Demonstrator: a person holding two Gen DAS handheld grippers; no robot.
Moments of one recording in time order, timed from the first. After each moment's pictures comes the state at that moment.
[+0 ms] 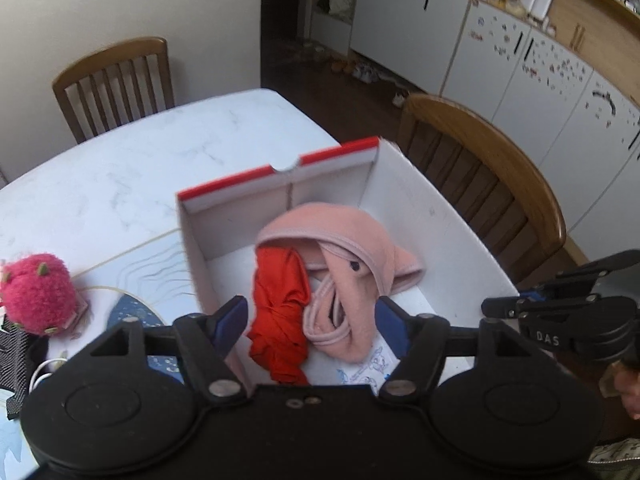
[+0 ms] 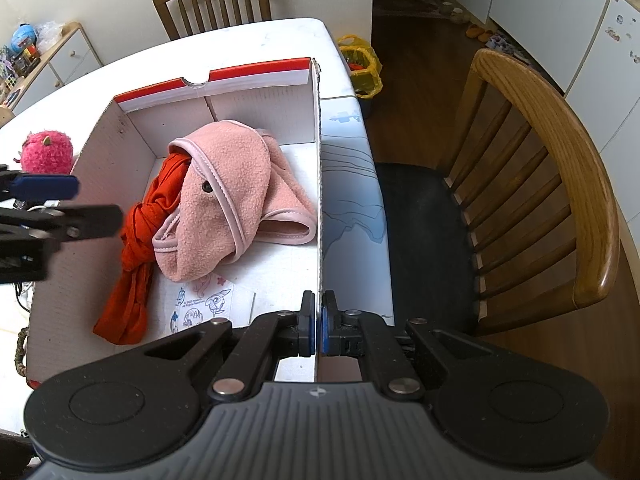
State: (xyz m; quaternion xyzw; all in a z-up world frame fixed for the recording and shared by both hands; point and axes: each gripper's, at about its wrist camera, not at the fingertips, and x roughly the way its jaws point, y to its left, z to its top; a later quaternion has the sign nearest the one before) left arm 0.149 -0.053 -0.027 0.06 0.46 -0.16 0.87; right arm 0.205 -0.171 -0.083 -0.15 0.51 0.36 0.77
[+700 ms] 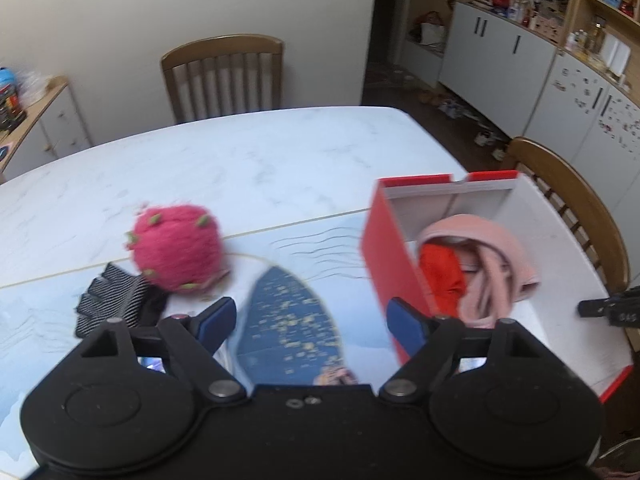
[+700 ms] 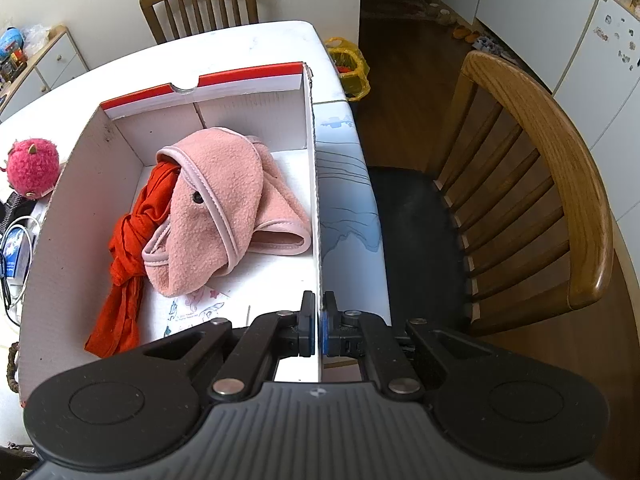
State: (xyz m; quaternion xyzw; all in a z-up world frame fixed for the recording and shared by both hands) left arm 0.133 0.070 -0.022 0.02 0.44 -0.04 0.90; right arm 0.208 -0.159 -0.086 -0.16 0.51 0.34 0.78
